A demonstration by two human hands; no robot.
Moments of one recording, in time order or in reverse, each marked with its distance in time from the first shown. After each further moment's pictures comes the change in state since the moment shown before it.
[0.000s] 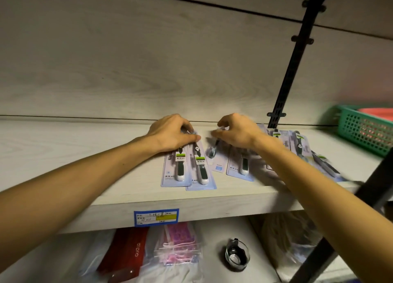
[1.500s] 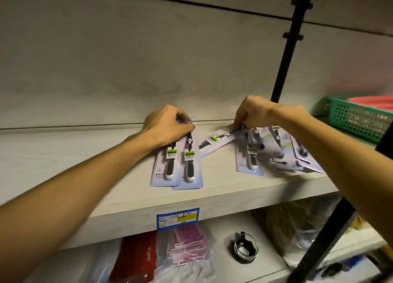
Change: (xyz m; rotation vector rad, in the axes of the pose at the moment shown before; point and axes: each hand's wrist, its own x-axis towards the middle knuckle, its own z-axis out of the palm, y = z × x) left_hand 0.005 -0.015 -0.024 -0.081 0.128 -0.011; right_hand 0.021 0.020 -0.046 -0.220 -0.168 0.011
